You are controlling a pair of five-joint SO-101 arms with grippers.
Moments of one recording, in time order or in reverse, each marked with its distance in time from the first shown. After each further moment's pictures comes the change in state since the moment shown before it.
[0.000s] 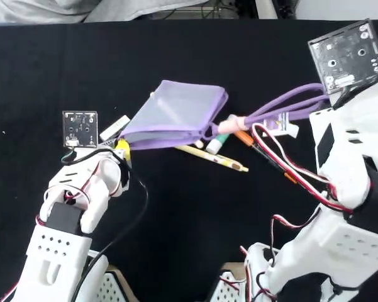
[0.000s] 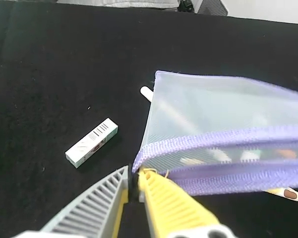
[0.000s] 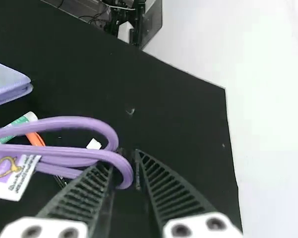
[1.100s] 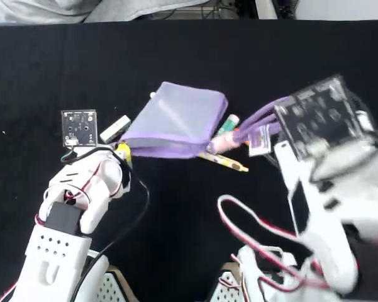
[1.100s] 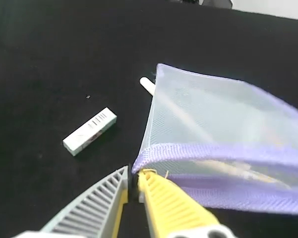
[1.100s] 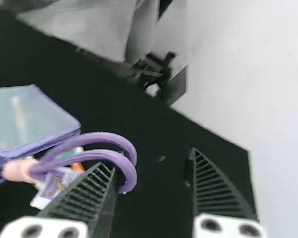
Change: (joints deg) left arm 1.7 0.0 -2.3 4.2 2.8; right arm -17.0 -12.2 6.5 0.0 -4.2
